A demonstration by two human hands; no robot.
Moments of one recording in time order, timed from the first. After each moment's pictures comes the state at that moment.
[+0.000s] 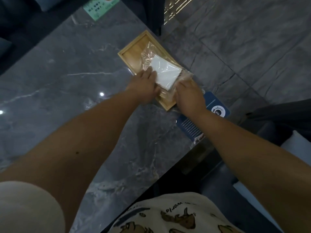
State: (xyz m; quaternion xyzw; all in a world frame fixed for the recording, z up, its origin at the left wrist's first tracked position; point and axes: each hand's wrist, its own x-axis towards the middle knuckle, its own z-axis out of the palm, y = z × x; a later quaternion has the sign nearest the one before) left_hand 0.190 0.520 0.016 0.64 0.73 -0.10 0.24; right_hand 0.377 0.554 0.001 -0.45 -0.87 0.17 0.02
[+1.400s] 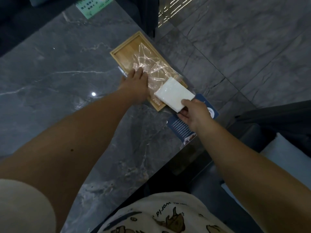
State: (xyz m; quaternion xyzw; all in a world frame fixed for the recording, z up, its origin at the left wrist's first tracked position) left_hand 0.193 0.523 0.009 0.60 0.75 -0.12 0.24; right_hand 0.416 0.534 0.031 -0.65 -0.20 0.71 0.18
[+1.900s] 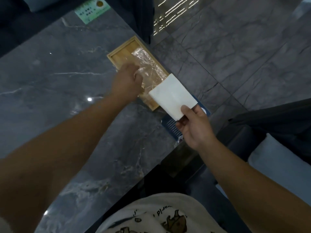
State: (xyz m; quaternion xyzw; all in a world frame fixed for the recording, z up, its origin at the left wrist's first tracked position) left_hand 0.210 0.498 0.067 0.48 0.82 0.23 0.22; right_hand 0.443 0.483 0.084 -0.54 -0.20 0.76 0.30
